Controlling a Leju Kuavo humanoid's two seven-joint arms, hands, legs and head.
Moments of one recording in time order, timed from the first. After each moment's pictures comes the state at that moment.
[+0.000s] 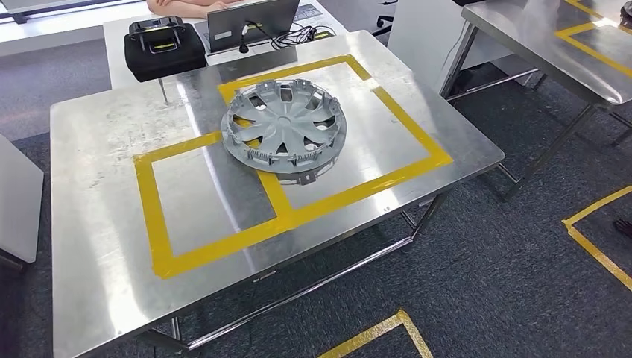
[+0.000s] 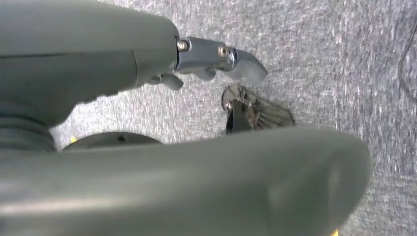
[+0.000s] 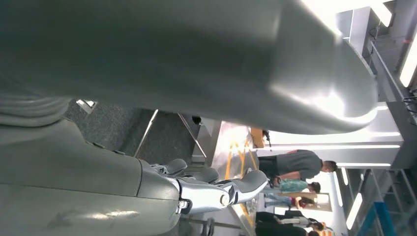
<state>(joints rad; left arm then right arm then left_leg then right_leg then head) -0.12 0.04 -0.88 -0.20 1.14 0.18 -0.13 0.11 -0.40 -0.26 -2.15 -0.45 -0.42 -0.14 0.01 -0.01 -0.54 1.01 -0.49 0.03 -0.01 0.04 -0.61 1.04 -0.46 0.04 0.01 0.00</state>
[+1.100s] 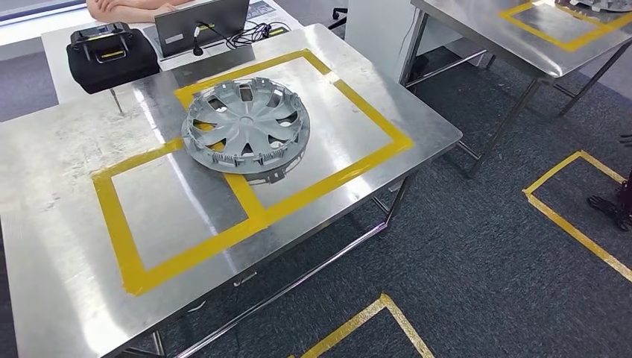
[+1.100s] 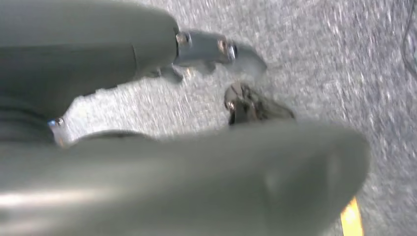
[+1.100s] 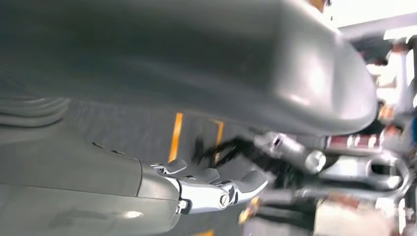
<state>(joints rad) -0.11 0.03 -0.88 -0.20 1.17 0.20 -0.12 0.21 -0.31 -0.50 -1.88 -0.40 -0.34 -0.14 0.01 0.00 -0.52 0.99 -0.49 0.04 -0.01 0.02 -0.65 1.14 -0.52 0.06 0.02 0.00</state>
